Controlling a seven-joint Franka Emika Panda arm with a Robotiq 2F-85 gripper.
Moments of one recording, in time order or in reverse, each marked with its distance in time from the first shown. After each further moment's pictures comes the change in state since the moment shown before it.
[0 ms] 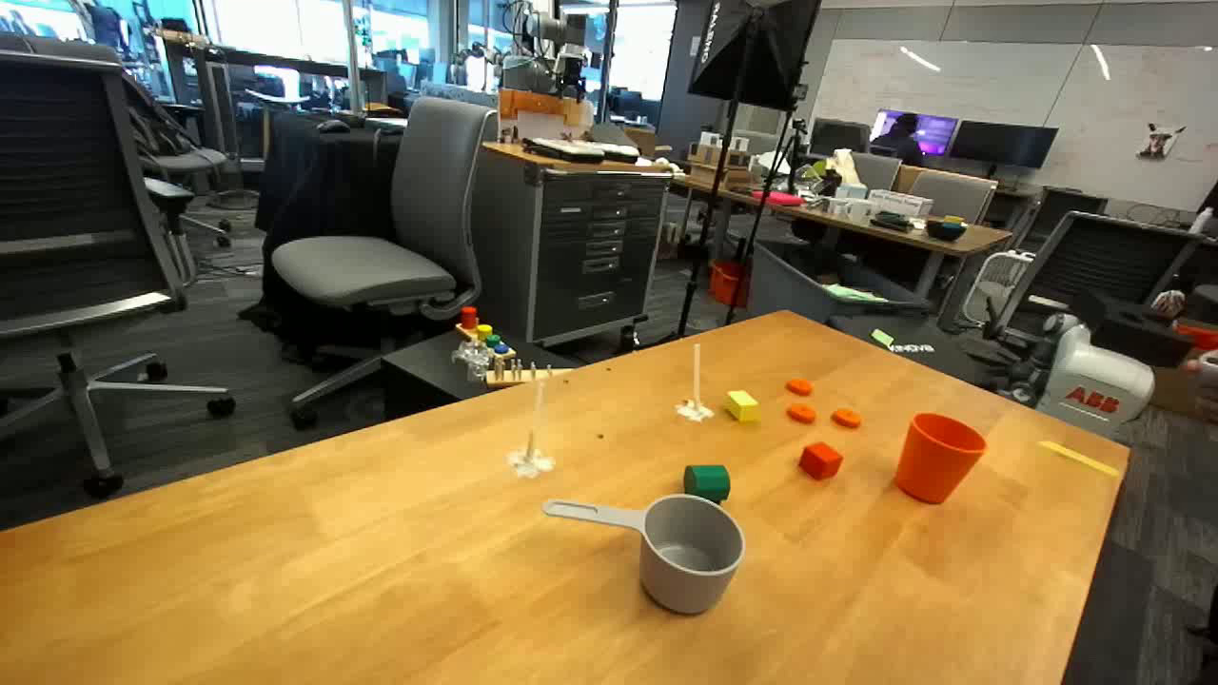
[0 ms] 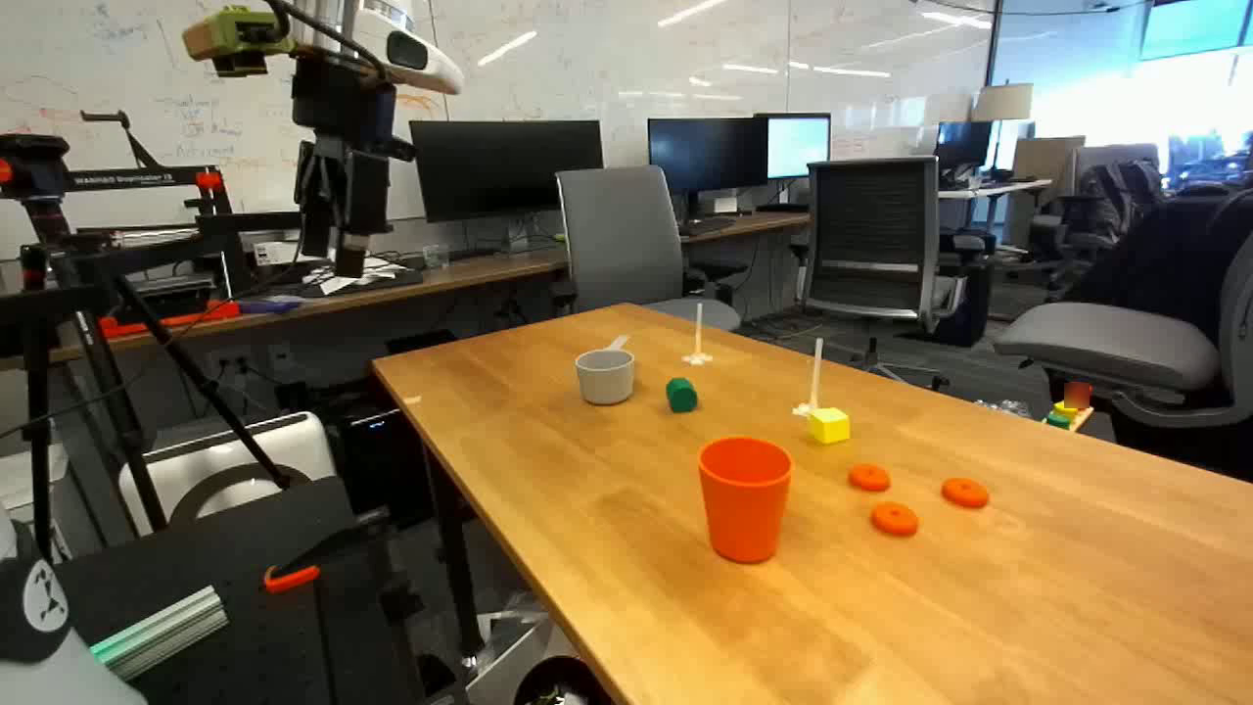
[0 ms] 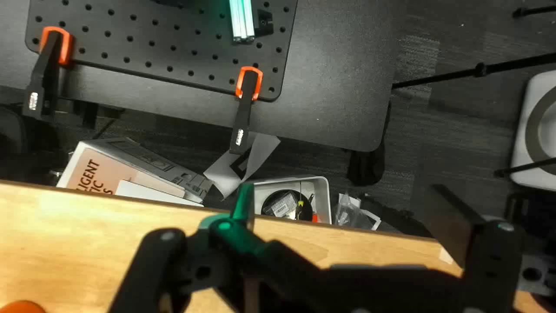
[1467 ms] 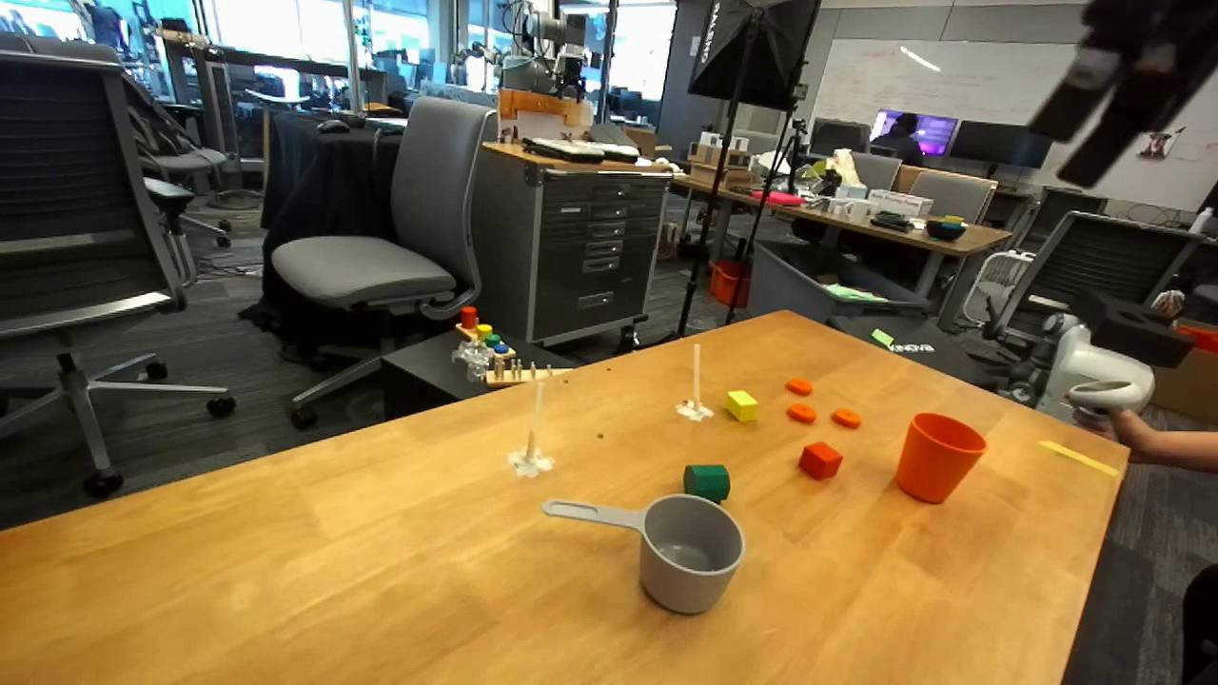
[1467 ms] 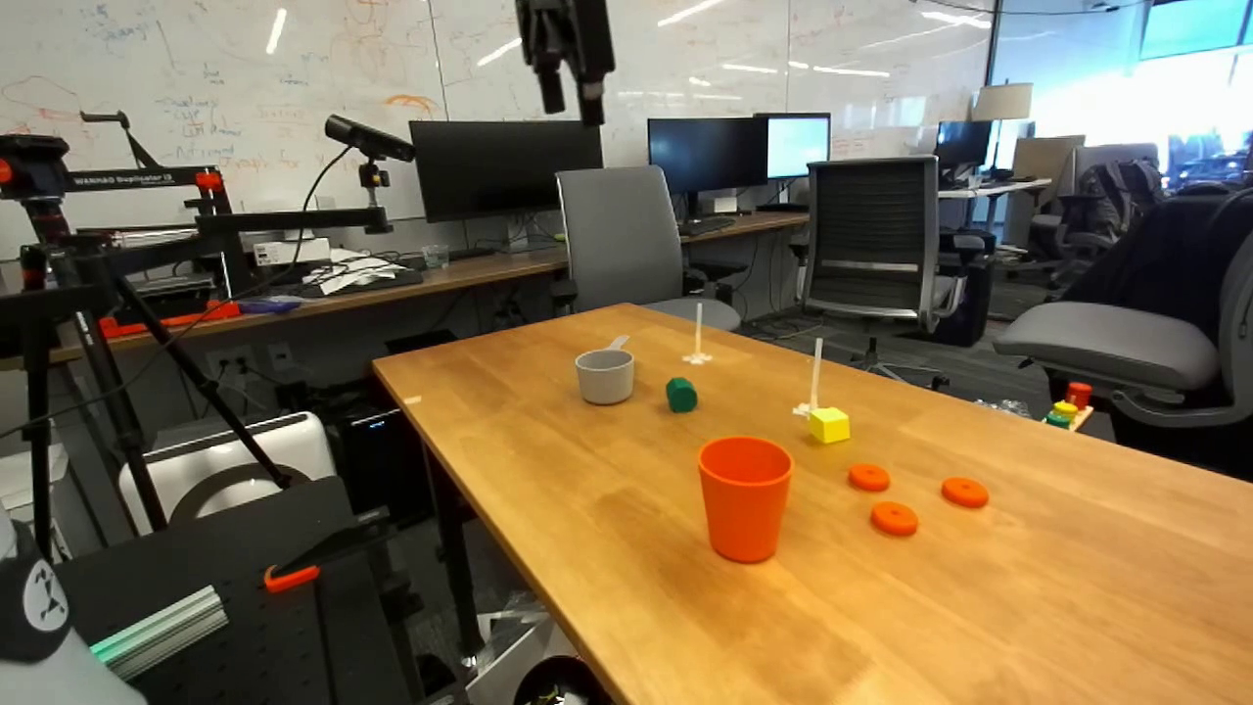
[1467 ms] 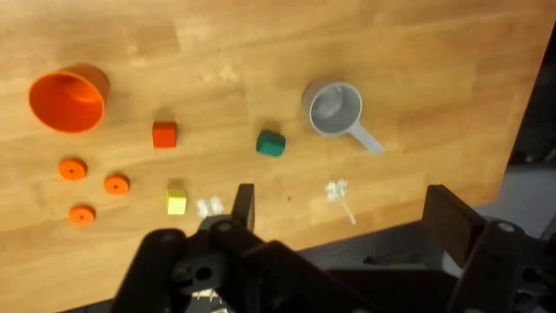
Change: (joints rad) arm -0.222 0.189 -0.097 0.348 -0.044 0.314 0.044
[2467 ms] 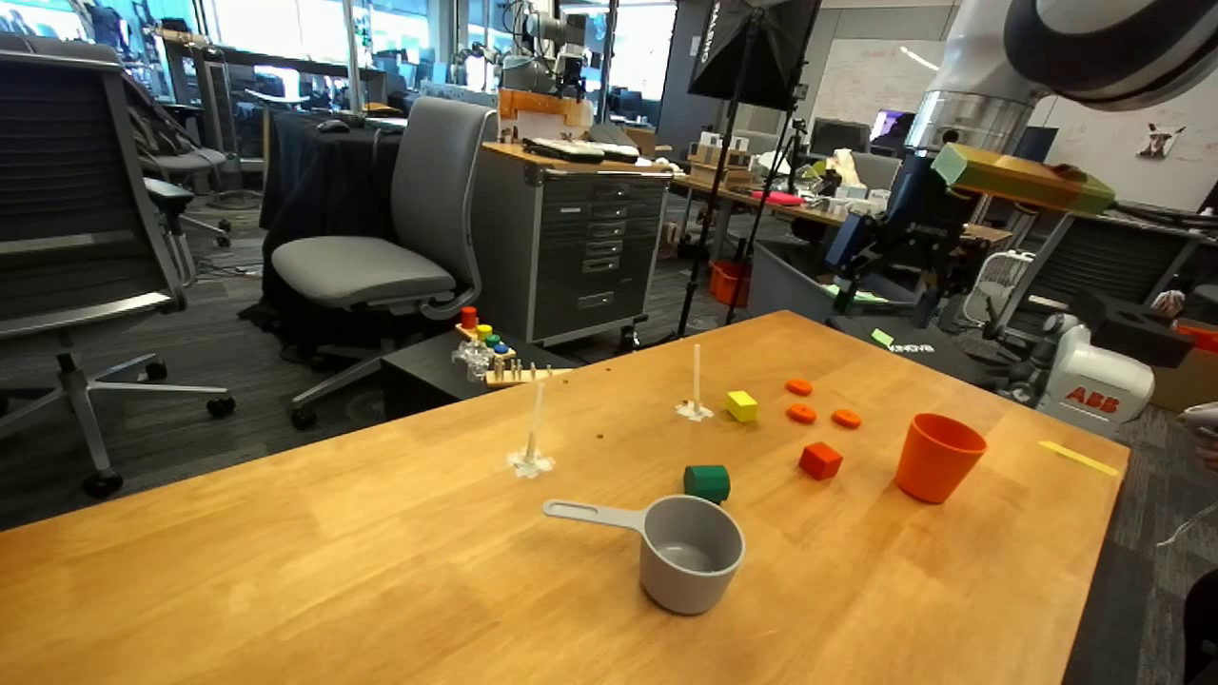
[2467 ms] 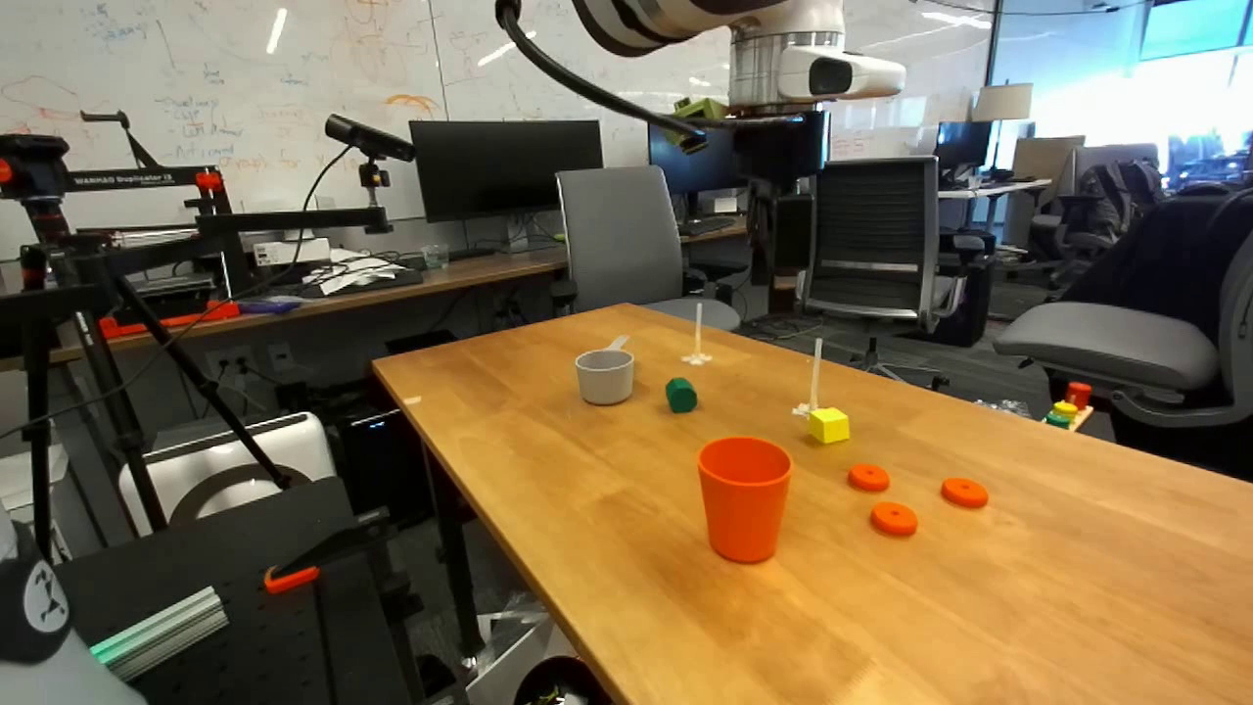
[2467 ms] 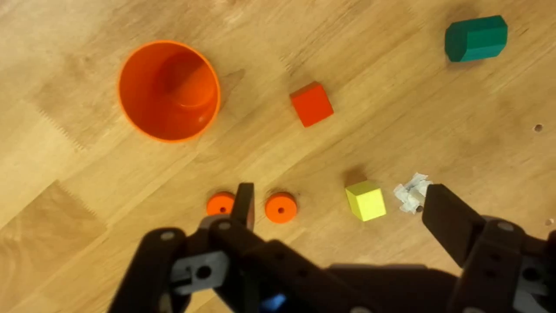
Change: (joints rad) arm -0.124 0.590 -0.120 0.261 -0.203 0.115 0.393
